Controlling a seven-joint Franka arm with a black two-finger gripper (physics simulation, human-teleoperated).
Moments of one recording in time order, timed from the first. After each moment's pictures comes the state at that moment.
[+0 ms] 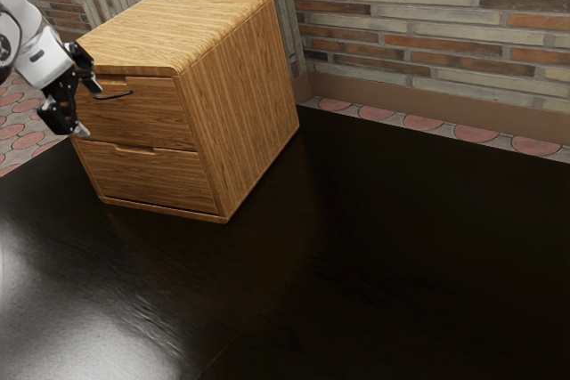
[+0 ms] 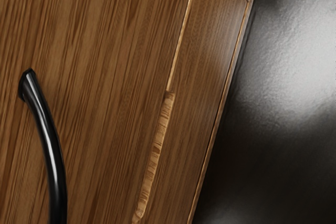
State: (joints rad) arm 0.19 0.00 0.35 -1.58 -0.01 2.01 1.59
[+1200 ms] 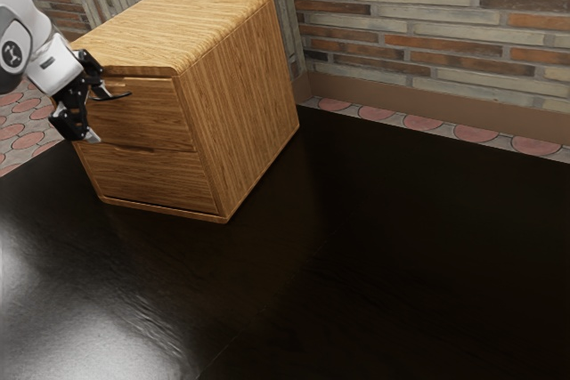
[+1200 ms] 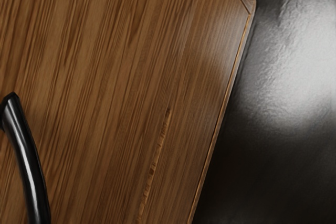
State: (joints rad) arm 0.19 0.02 0.35 -1.60 -0.04 2.03 1.58
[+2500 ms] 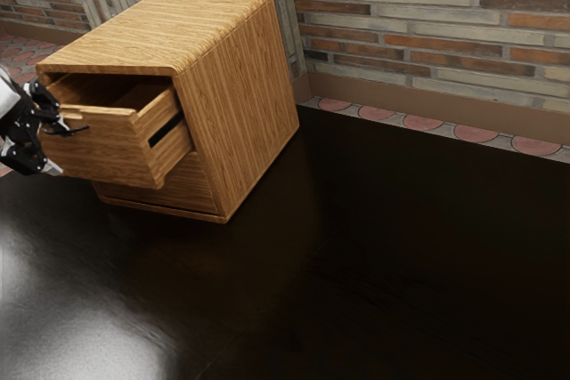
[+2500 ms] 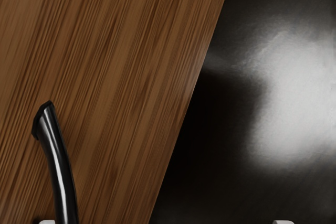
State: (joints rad) arm 0.18 -0.32 0.38 -1.93 -0.02 2.03 1.57
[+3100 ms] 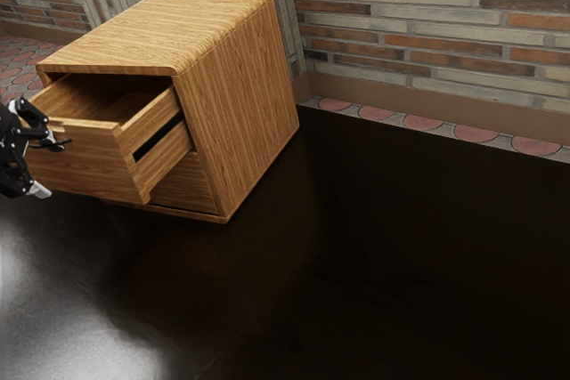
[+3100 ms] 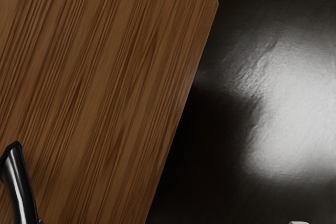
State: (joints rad) arm 0.17 -0.44 0.37 -2.05 0.00 2.04 1.56
